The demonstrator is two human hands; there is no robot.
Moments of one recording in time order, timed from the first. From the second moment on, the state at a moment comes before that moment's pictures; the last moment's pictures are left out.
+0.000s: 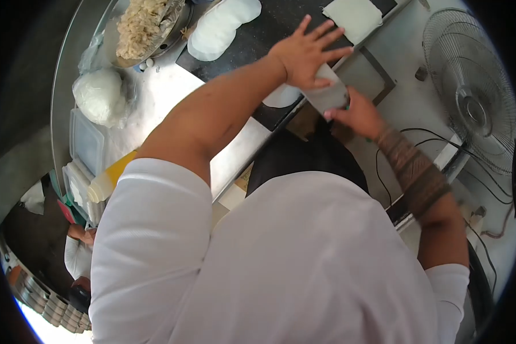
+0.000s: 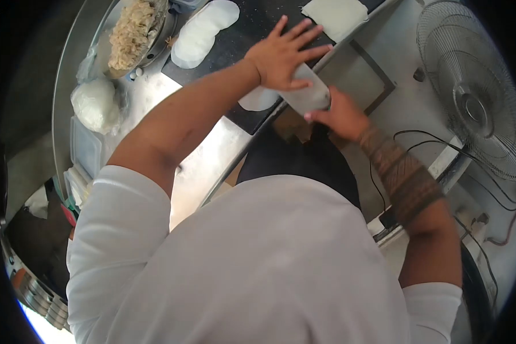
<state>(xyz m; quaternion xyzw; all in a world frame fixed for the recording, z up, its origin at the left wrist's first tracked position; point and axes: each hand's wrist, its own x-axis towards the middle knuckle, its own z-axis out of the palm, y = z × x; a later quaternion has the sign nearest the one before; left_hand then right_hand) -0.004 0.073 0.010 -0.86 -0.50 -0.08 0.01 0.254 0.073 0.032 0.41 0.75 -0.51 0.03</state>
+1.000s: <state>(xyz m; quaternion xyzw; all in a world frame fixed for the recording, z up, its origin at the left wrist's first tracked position) -0.050 0.100 0.029 -0.61 -0.74 -0.20 -0.19 0.234 0.122 0.045 0.40 0.82 -0.40 0.02</state>
